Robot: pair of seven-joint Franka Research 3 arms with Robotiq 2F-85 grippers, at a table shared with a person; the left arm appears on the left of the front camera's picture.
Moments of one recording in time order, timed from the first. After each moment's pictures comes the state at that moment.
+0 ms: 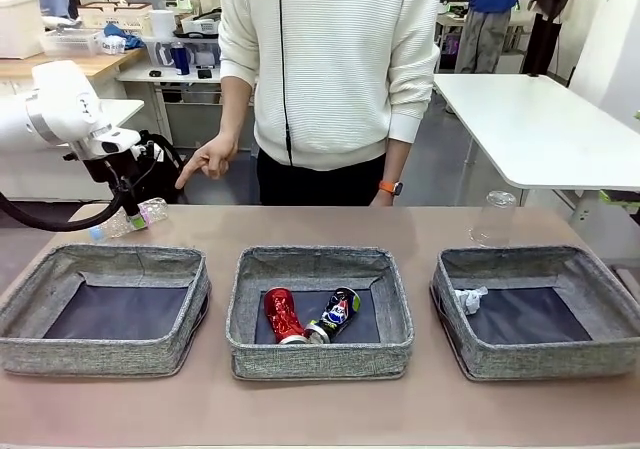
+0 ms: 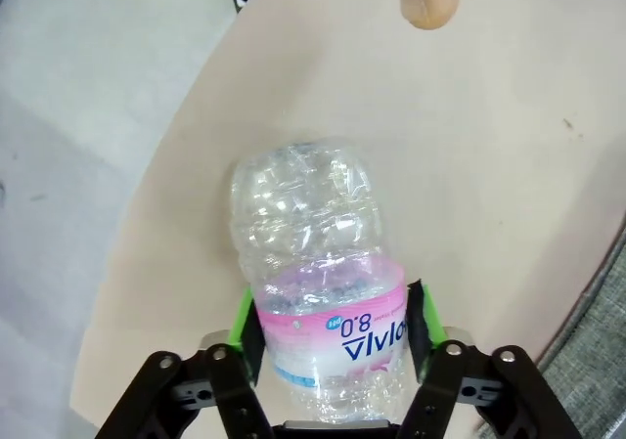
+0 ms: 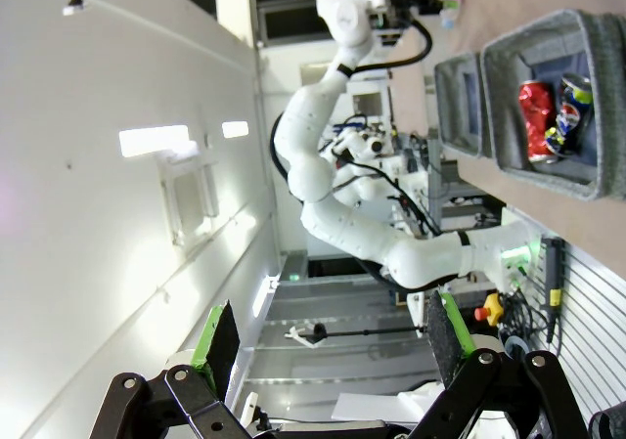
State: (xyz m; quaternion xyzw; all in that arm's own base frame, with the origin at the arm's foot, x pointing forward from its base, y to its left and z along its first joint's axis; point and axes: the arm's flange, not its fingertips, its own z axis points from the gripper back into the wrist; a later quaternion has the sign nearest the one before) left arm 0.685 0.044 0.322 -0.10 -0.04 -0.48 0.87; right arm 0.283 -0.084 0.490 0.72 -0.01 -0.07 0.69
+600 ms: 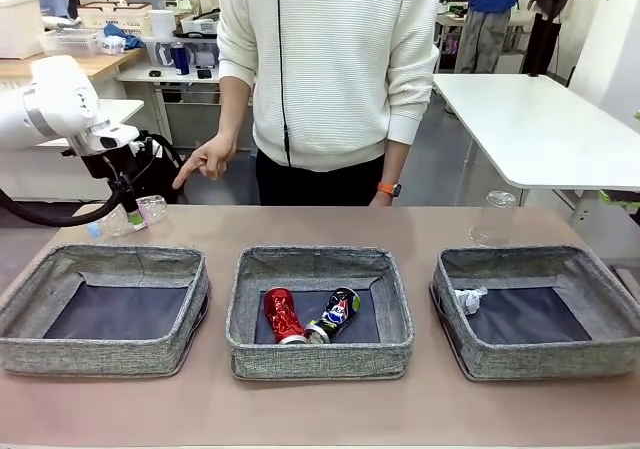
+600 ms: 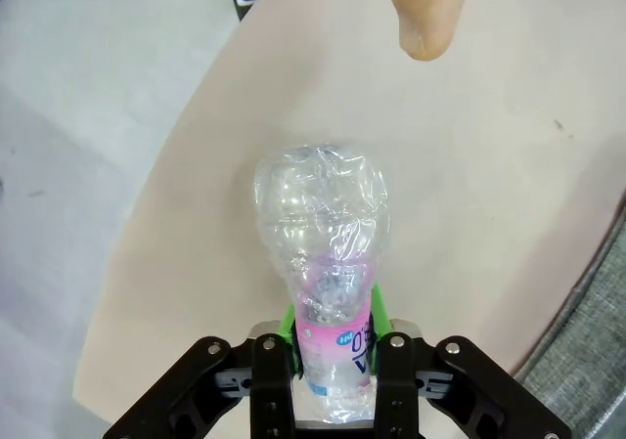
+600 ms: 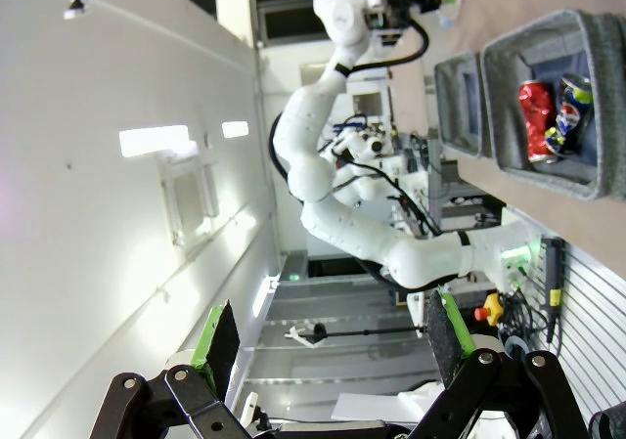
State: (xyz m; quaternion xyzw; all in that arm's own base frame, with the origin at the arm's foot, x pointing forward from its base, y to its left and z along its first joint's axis) left arm 0.687 0.045 0.331 -0.11 -0.03 -0.47 0.88; right arm 0.283 -0.084 0.490 0.72 -0.01 -0.07 0.69
